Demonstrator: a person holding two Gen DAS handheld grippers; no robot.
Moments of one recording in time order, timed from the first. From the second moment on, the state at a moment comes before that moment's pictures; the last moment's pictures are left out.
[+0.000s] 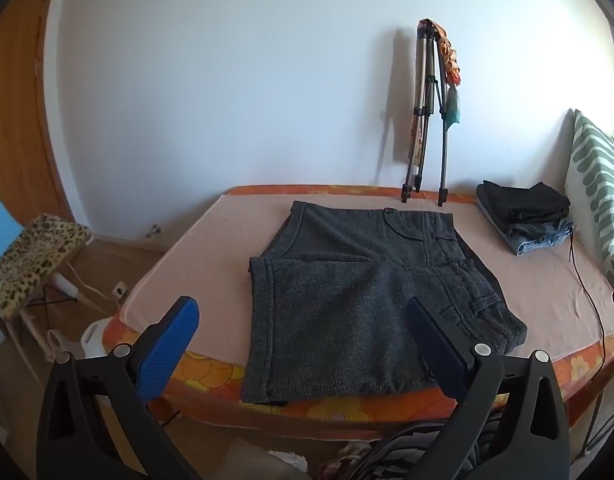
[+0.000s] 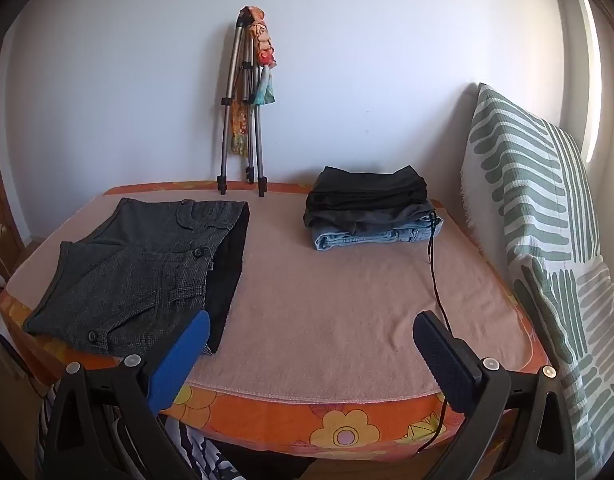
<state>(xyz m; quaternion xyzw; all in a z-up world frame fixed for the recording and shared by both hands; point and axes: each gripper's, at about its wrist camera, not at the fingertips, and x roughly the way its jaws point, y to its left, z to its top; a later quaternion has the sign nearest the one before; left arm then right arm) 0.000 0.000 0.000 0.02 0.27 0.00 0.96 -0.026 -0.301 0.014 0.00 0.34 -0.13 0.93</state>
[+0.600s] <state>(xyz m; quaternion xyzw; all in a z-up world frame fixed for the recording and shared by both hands) 0.002 -0.001 -0.008 0.02 0.28 0.00 0.96 -0.023 -0.302 0.010 0.00 0.34 -0.13 0.93</state>
